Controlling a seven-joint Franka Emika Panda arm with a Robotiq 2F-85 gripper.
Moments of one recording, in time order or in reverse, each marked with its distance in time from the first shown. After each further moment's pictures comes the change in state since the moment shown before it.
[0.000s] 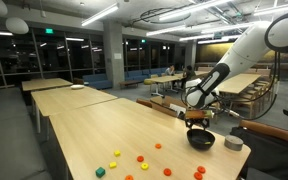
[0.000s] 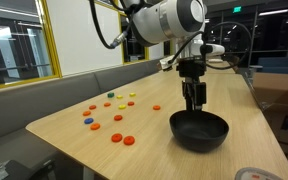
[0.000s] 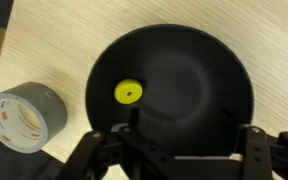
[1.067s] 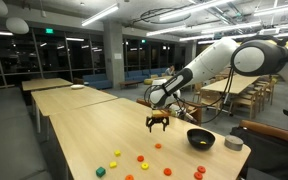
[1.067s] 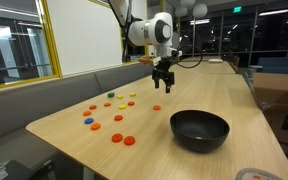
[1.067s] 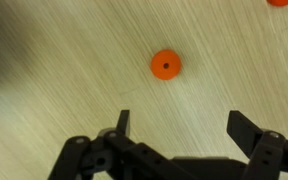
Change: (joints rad) arm 0.100 0.337 0.189 0.538 0.200 -0.095 -0.358
